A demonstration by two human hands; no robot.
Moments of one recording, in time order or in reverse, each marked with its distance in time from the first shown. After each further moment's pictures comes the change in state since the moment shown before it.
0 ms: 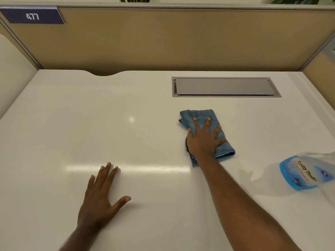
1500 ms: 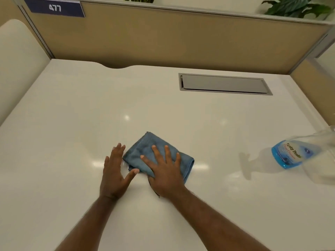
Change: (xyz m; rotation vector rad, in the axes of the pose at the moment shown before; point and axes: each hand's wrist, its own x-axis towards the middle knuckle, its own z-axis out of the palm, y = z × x) left_hand -0.014 -0.012 -0.007 -0.388 0.193 -0.022; right_hand -0.205 -0.069 0.051 -0.120 -0.067 -0.659
